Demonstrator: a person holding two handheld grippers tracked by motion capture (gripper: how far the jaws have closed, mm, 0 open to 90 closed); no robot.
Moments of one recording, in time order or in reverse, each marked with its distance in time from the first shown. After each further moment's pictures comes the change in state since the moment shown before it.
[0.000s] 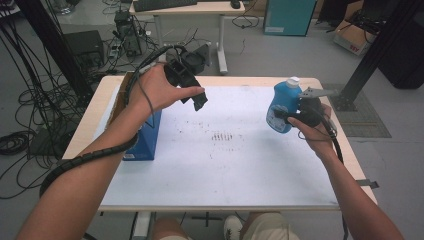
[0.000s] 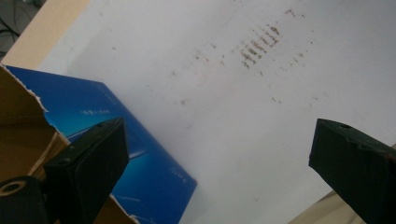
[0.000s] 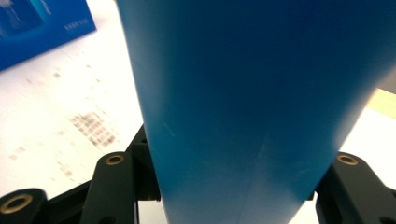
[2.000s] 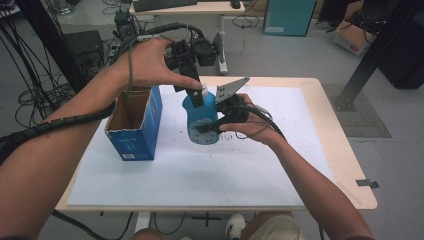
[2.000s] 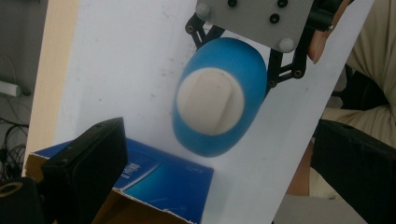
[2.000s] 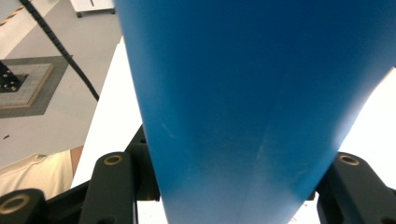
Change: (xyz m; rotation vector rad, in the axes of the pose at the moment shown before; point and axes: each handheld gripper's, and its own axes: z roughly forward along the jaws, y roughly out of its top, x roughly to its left) left arm -0.023 0.005 -0.055 0.019 -0.086 0.470; right arm 0.164 0.090 0.089 0.026 0.680 -0.380
